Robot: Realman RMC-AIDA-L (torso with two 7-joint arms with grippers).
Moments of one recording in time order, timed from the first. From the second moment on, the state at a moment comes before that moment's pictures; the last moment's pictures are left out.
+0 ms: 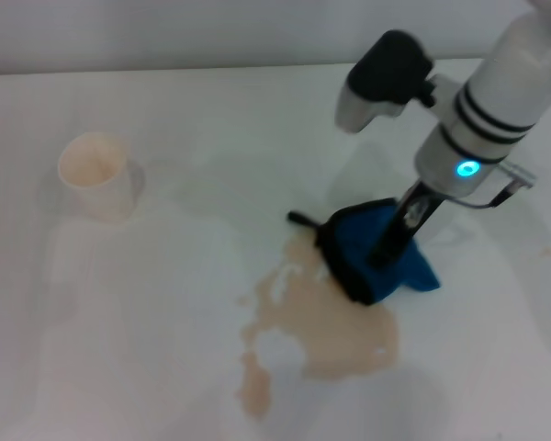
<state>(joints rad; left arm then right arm) -0.43 -2.07 0.69 0.07 -2.43 -1.15 2.41 0.88 2.02 -1.44 -0.73 -2.50 -1.38 2.43</state>
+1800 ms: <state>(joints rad) -0.46 -2.08 0.71 0.08 -2.43 -1.16 2.41 0.86 2.02 -1.49 -0.66 -2.32 -1.13 2.31</state>
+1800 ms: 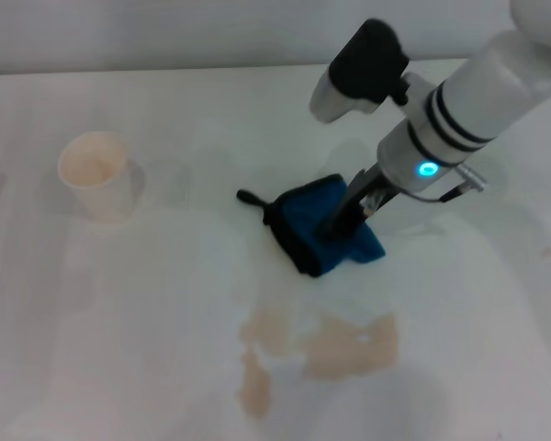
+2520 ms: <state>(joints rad) -0.47 -2.08 0.71 0.08 -2.43 -1.16 2.41 0.88 2.03 -1.72 -0.69 -2.08 -1.39 2.17</state>
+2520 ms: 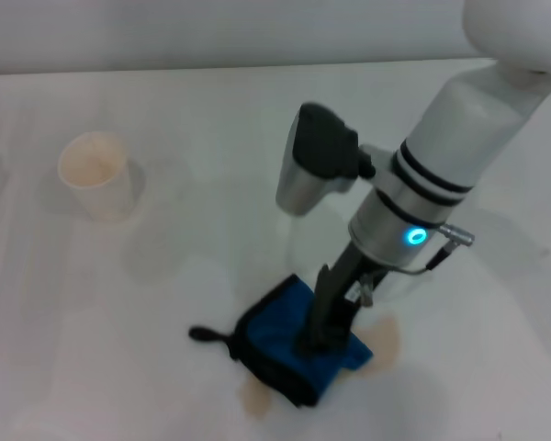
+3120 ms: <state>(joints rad) -0.47 -2.08 0.71 0.08 -2.43 -1.16 2.41 0.89 2.03 -1.88 -0.69 -2.01 -1.43 2.16</state>
